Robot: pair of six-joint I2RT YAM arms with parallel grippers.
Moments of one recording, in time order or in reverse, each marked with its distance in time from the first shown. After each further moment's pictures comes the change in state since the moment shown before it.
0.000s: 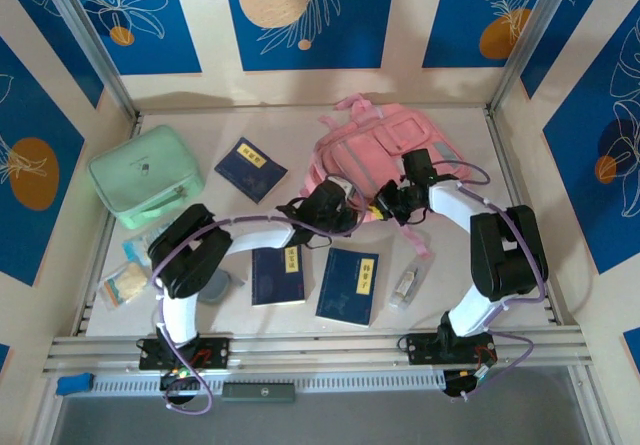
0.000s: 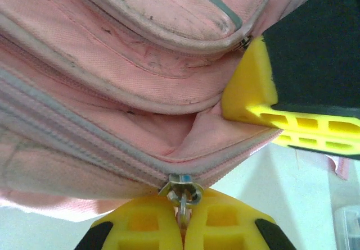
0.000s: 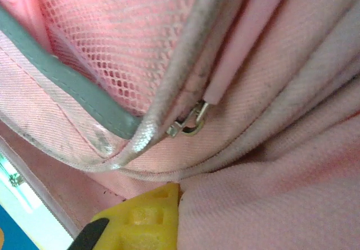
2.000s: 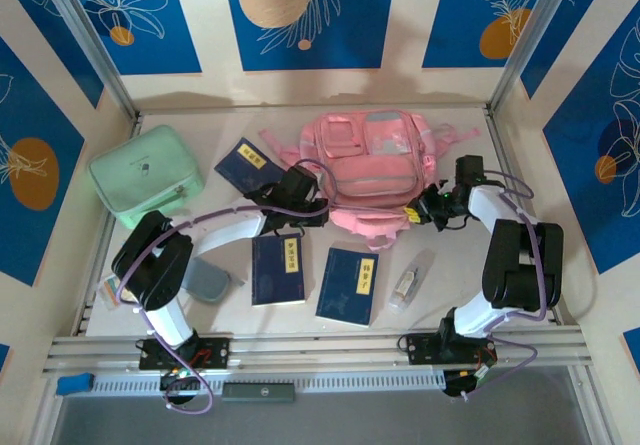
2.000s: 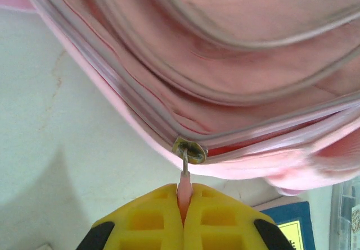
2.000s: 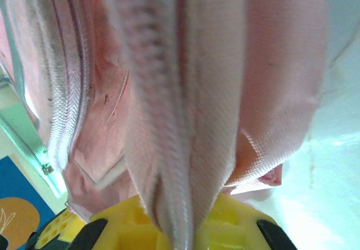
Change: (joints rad) left arm 0.143 -0.166 -0.032 -0.262 0.098 -0.044; right arm -0.343 -0.083 -0.052 -0.154 -0.177 -0.256
